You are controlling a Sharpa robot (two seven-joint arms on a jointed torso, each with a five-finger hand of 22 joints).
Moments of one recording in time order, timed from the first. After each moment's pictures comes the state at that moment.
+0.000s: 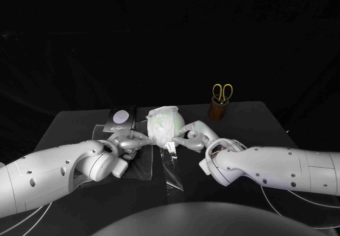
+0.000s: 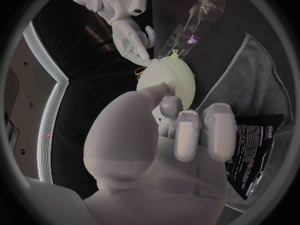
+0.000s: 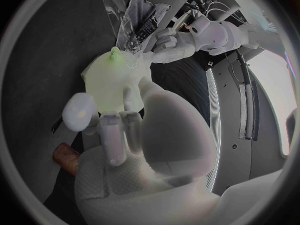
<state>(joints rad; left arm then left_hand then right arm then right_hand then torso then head) 1.06 -0.80 -0.18 1.54 -0.33 -0.34 -0.07 1.40 -0.13 0.57 0.09 0.05 0.96 0.09 0.51 0.38 1.30 0.03 1.13 0.97 1.47 -0.05 1.57 1.31 0.05 1.46 0.05 1.47 1.31 1.00 -0.77 -0.21 1.69 -0.85 -0.84 -0.16 1.37 -0.13 0.21 0.23 0.06 0.95 0.13 0.30 0.38 1.46 0.05 1.56 1.31 1.47 -0.01 1.57 1.31 0.10 1.27 0.10 1.20 1.08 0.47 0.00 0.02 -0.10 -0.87</state>
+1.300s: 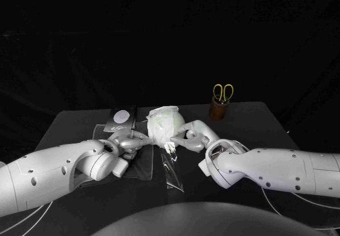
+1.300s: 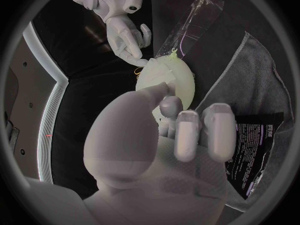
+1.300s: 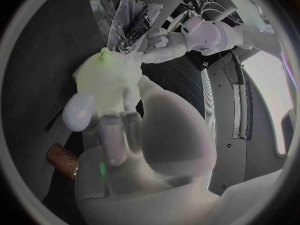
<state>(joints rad) 1.06 -0.80 -0.18 1.53 -0.33 -0.34 -0.07 1.40 -0.13 0.57 0.09 0.05 0.95 0.08 0.51 0.38 1.30 0.03 1.13 0.98 1.47 -0.05 1.57 1.31 0.05 1.46 0.05 1.47 1.31 1.00 -0.79 -0.20 1.74 -0.89 -0.86 -0.14 1.38 -0.13 0.21 0.22 0.06 0.95 0.13 0.29 0.37 1.46 0.05 1.57 1.31 1.47 -0.01 1.56 1.31 0.10 1.27 0.10 1.20 1.09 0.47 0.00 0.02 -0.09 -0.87</state>
